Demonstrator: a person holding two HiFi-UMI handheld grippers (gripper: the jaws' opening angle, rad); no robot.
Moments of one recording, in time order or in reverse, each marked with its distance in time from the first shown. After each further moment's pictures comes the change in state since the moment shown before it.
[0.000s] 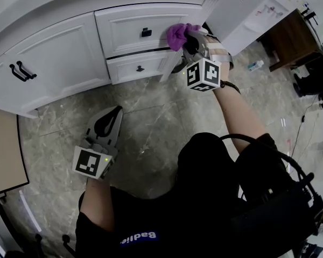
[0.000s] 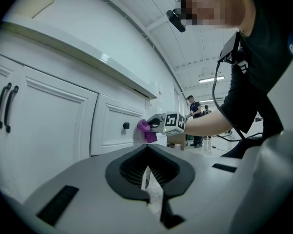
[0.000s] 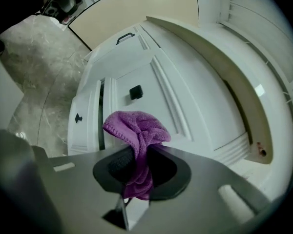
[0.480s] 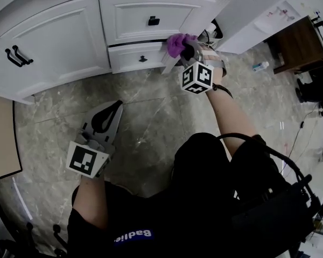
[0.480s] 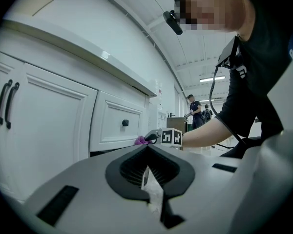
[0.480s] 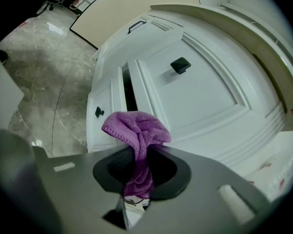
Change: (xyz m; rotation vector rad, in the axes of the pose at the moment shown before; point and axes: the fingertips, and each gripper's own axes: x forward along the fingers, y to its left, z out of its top) left arm -0.001 -0.003 -0.008 -0.014 0.022 -0.006; right arm 0.035 0.098 -0.029 0.064 0.053 0.166
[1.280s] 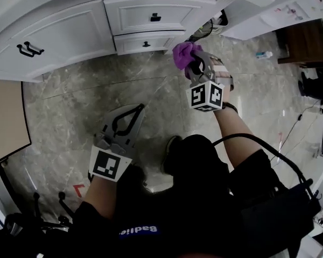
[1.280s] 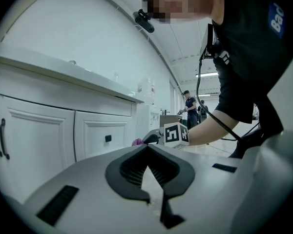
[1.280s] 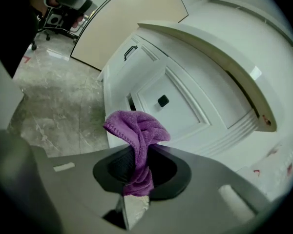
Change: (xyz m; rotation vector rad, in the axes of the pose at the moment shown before) left arm 0.006 -0.071 0.078 0.084 0.095 -0.059; right arm -0.110 -0.015 0.030 0.132 -0.057 0.138
